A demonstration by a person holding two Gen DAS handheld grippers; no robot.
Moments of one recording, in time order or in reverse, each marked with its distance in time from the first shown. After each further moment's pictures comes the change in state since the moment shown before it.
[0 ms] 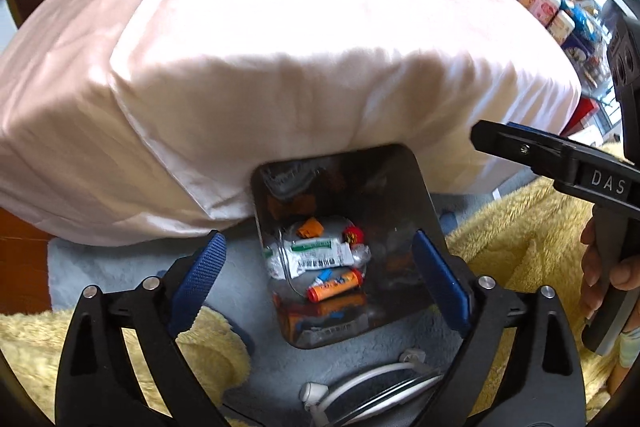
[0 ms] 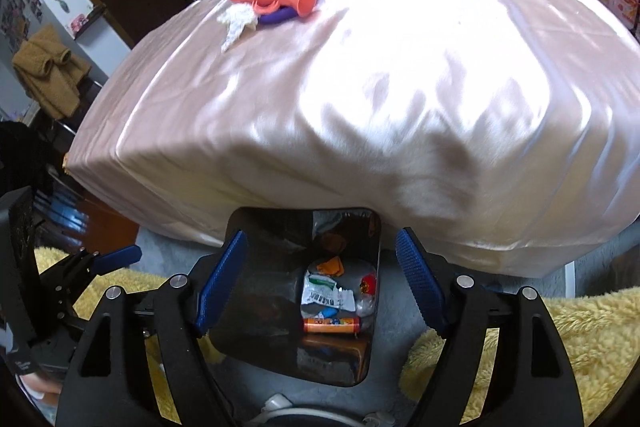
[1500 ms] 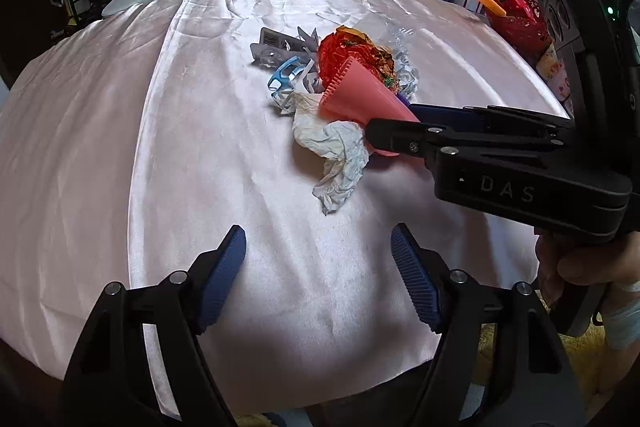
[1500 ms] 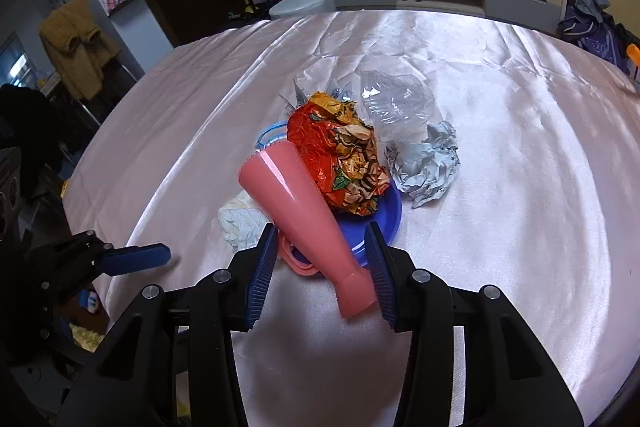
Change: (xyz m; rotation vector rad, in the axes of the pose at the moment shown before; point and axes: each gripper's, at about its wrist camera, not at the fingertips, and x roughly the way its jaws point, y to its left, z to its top) left arm 0.028 0.017 0.187 0.059 -0.055 -0.024; right arm 0.075 0.046 0.190 -0.225 -0.020 0.087
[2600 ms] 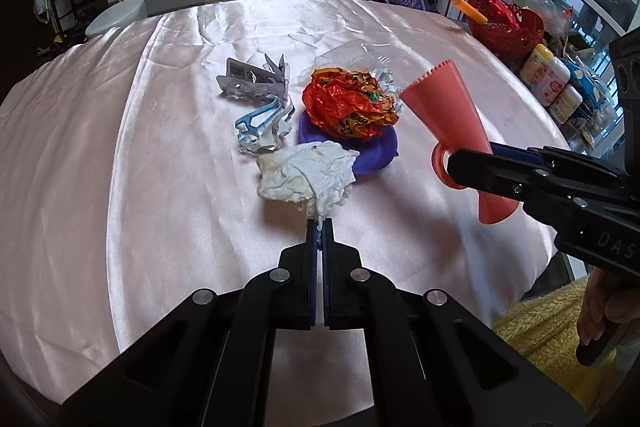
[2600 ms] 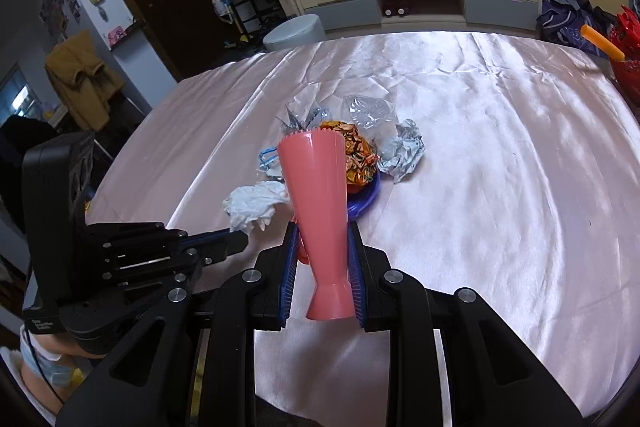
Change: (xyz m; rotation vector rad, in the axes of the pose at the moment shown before) left arm -0.007 -0.016 0.012 0.043 -0.056 -0.038; right arm -0.072 -0.014 -0.031 0.078 -0.090 0.006
